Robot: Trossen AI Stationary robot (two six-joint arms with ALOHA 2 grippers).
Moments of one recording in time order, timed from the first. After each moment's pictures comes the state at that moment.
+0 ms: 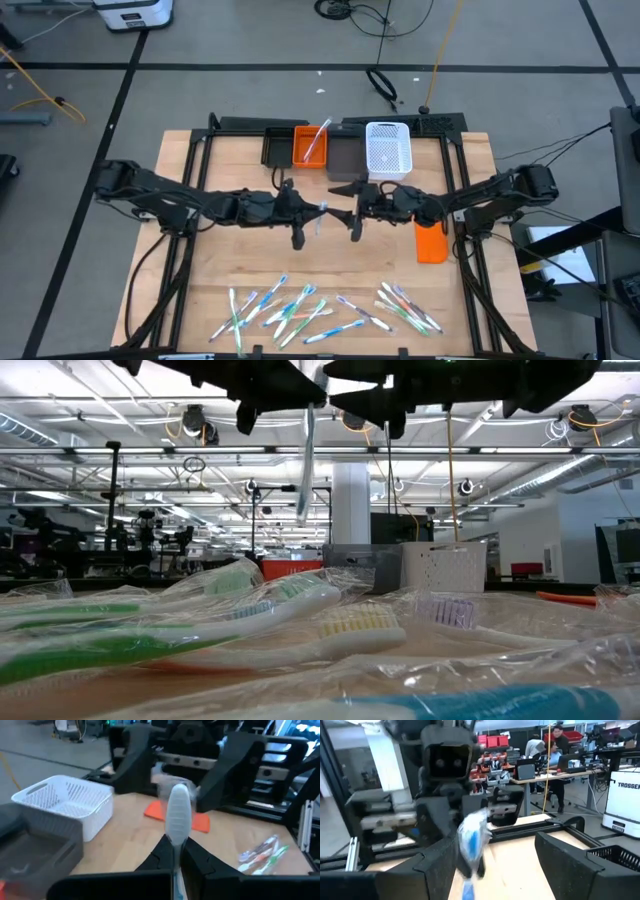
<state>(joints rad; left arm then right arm) -0.14 1.42 0.86 0.33 -0.29 -0.20 0.07 1.46 0.70 0.85 0.21 0.13</state>
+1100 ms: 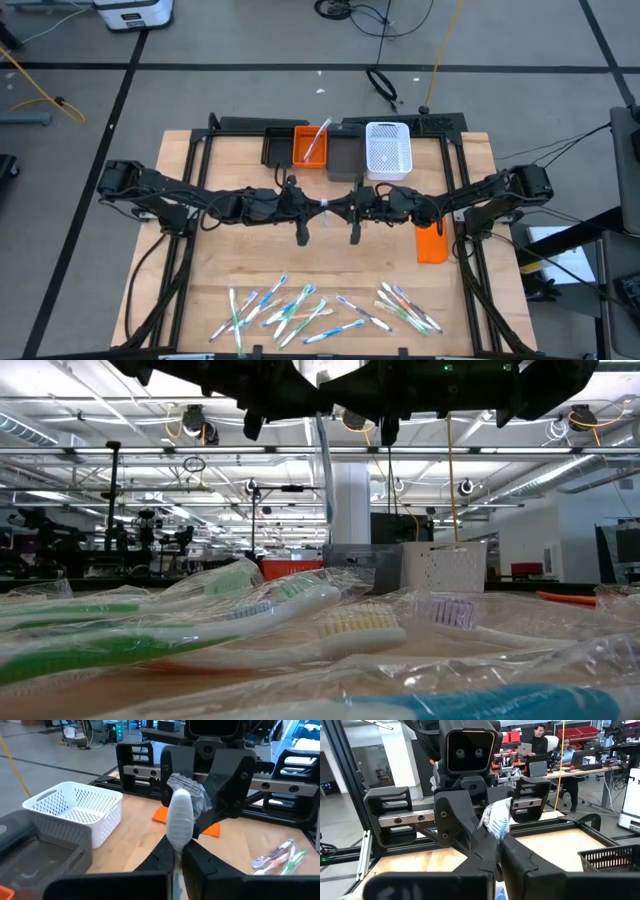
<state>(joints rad) -0.11 1.46 0.86 0.38 -0.29 -0.16 0.06 1.50 0.70 0.87 0.13 0.12</state>
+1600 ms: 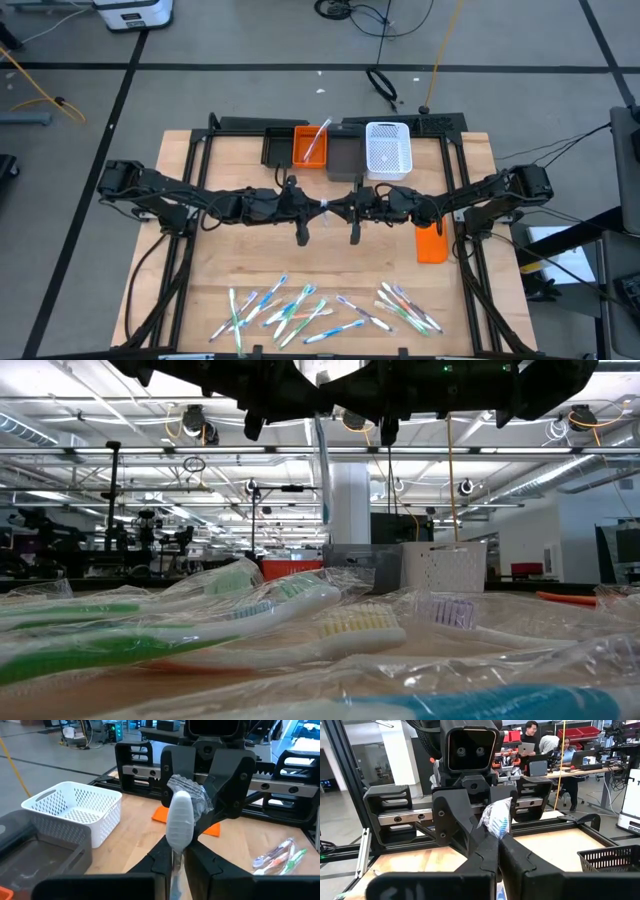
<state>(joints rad) -0.11 1.46 0.86 0.38 -0.29 -0.16 0.06 1.50 0.70 0.87 0.13 0.12</state>
